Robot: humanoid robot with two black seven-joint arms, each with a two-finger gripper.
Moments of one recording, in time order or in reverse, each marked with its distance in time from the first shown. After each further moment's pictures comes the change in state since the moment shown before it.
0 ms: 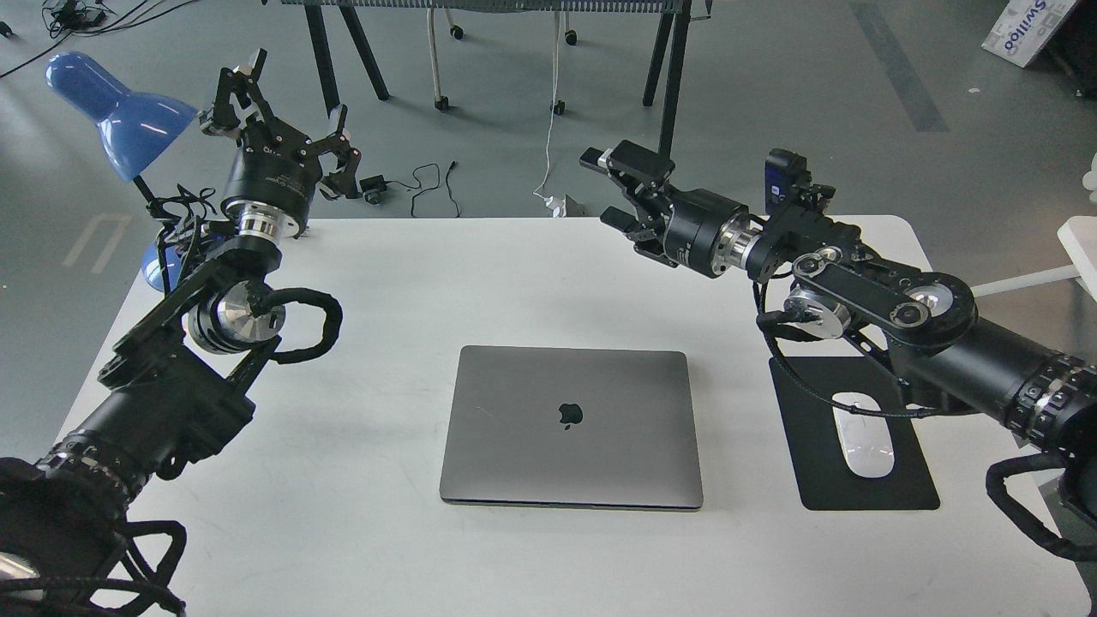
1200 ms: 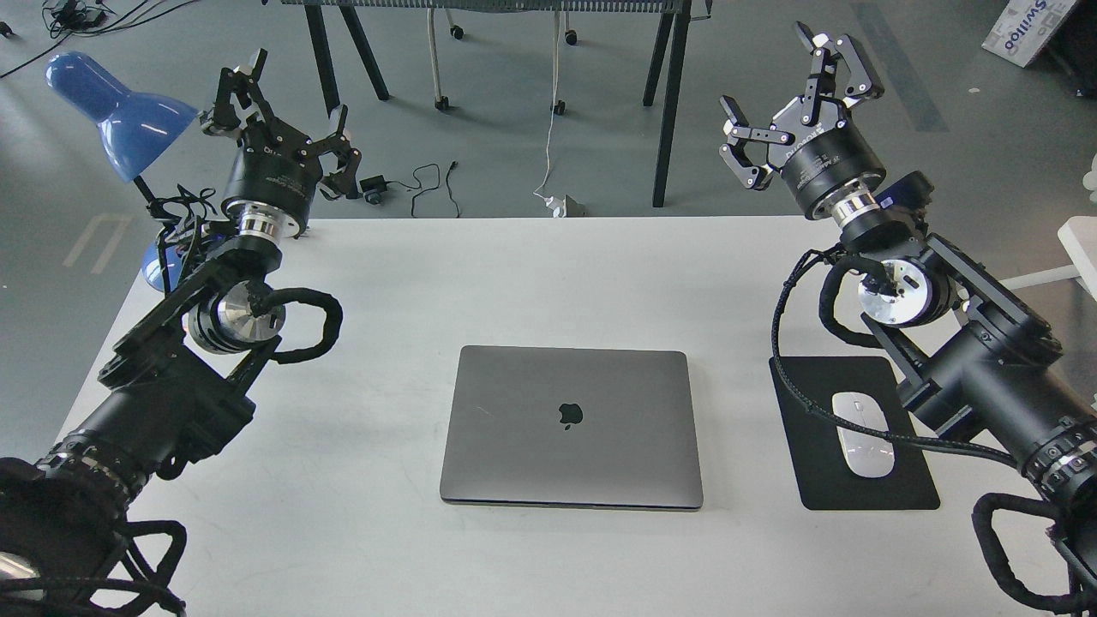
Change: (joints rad) left arm 0.000 0.000 0.000 -0.001 0.001 0.001 0.000; right arm -0.223 -0.008 0.445 0.045 0.372 0.092 0.014
